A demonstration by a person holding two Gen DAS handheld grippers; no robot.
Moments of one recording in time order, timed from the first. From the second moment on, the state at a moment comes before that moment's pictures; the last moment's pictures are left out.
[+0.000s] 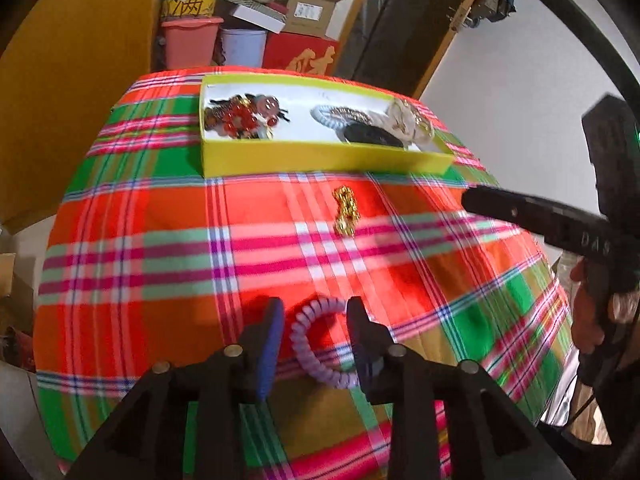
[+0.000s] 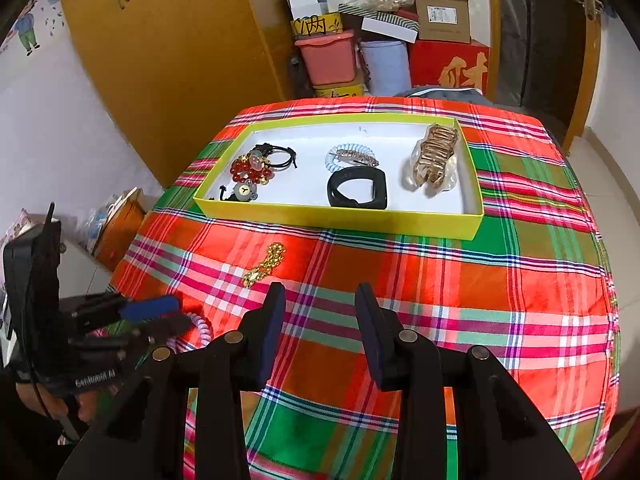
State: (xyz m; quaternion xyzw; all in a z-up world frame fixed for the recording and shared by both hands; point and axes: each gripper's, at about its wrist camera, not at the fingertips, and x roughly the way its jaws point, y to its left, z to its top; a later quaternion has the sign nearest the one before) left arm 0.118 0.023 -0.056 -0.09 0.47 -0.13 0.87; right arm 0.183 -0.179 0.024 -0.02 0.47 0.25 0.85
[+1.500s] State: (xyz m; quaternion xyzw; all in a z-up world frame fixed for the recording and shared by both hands) left arm 0.119 0.085 -0.037 -0.12 0.42 -0.05 0.90; right arm 0.208 -0.086 -0.025 -0.10 0.50 0.25 0.82
